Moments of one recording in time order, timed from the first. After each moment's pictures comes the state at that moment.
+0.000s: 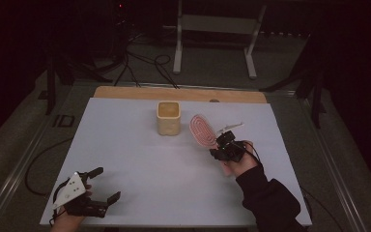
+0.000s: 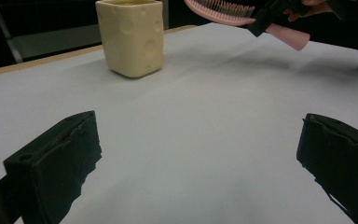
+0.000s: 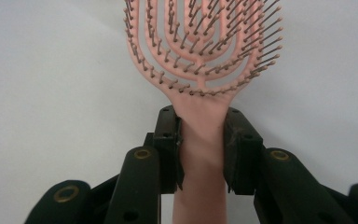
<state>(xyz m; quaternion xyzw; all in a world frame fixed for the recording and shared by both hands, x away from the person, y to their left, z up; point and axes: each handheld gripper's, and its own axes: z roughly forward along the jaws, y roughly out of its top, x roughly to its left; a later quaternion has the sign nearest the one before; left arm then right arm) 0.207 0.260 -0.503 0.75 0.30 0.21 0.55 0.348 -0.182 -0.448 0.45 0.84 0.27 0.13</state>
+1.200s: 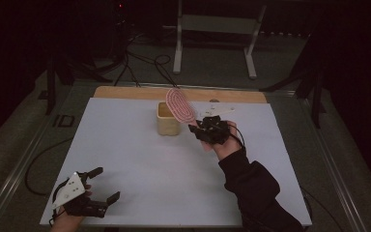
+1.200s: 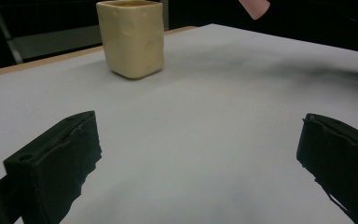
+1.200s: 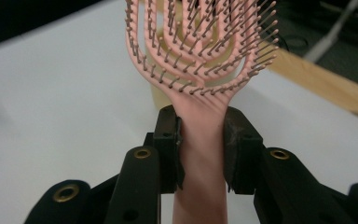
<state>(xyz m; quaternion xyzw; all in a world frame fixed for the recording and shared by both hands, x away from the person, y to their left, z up) 0.207 0.260 -0.502 0.75 0.30 0.21 0.55 0.374 -0.136 -0.406 0.35 0.81 0.43 0.18</state>
